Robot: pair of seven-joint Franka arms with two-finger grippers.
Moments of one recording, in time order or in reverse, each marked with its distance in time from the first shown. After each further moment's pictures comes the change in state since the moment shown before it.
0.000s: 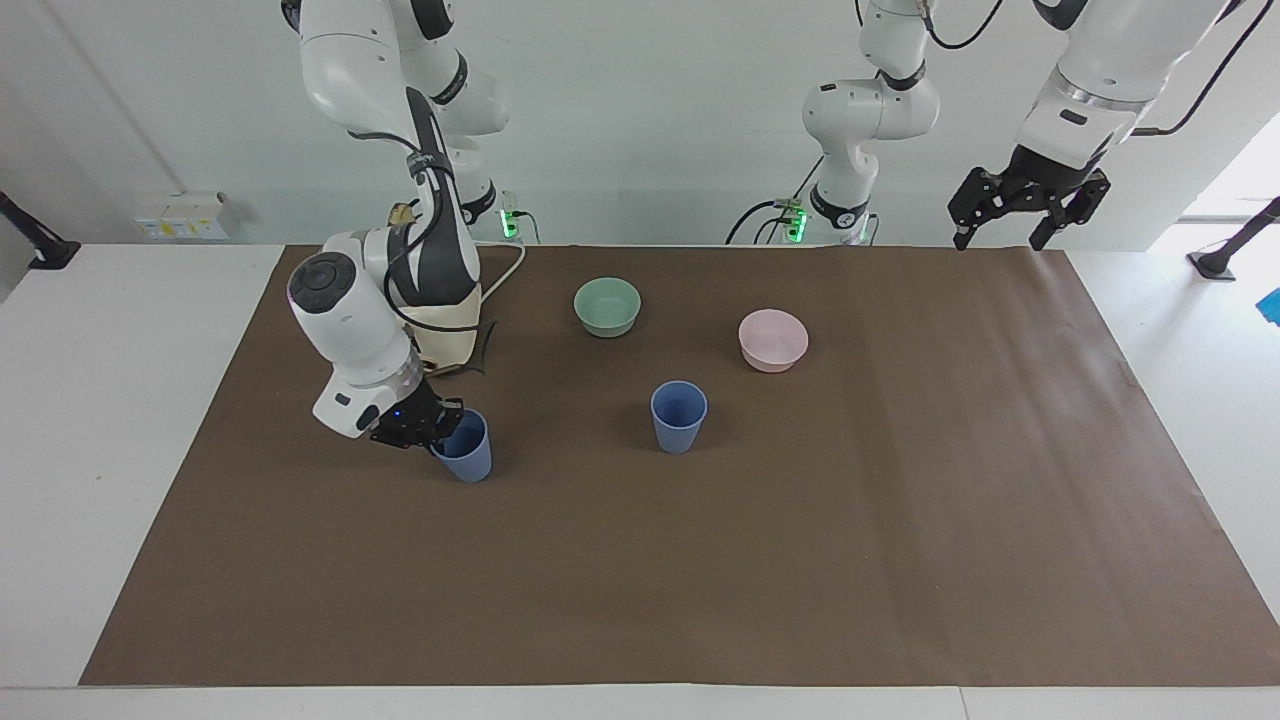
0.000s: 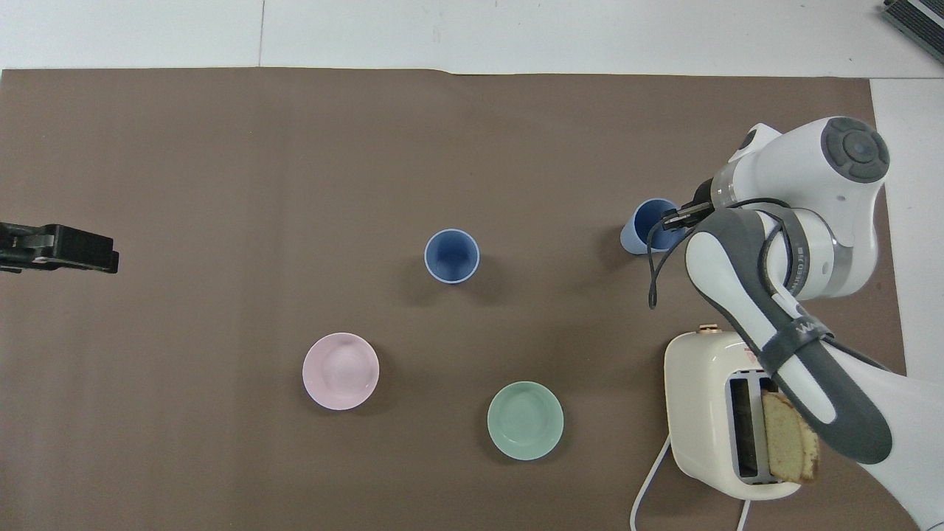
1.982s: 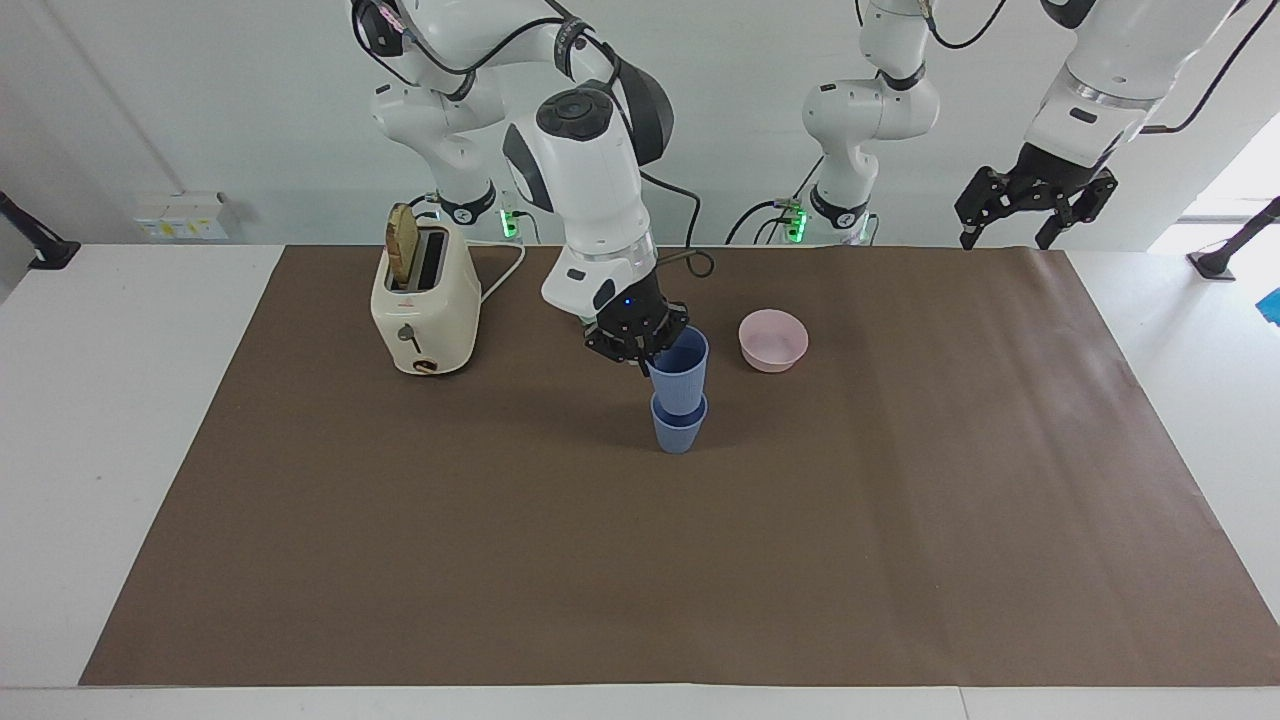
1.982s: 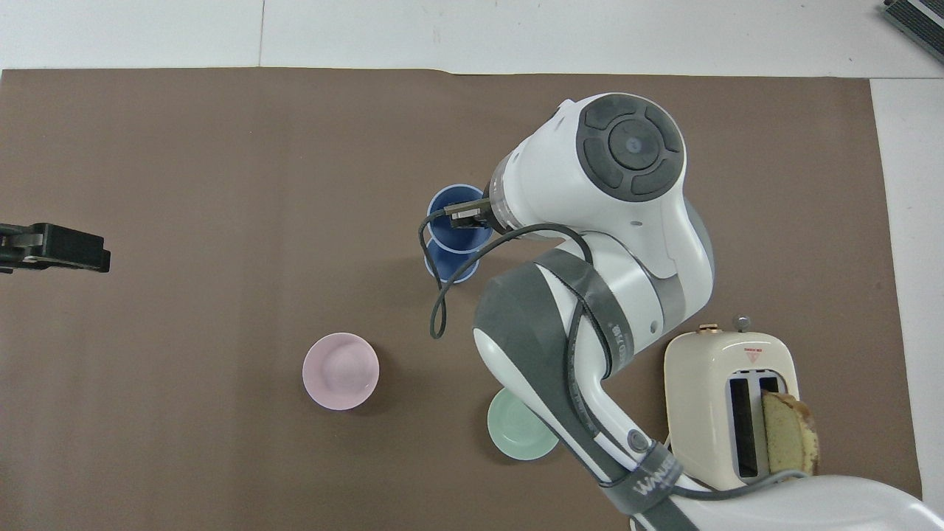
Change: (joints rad) left arm 0.000 -0.002 0.013 0.001 0.000 0.000 0.000; right arm 0.376 0.014 0.082 0.375 0.005 -0.214 0.547
